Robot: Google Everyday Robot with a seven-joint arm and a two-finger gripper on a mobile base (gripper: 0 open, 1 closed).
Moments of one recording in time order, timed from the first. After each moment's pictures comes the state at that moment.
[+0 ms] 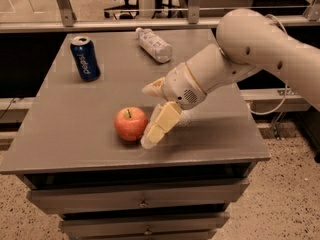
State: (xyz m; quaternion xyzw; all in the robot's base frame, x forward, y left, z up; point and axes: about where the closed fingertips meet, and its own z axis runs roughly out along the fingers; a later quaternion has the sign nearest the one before) arm 0.480 0.023 0.863 -0.62 0.65 0.35 0.26
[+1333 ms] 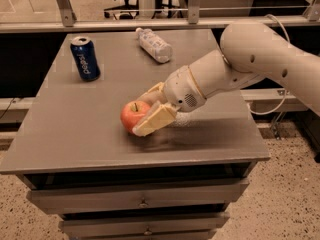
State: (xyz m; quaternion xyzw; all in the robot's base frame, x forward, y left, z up) arm 0.488 0.027 0.859 -0.61 0.64 0.35 0.31
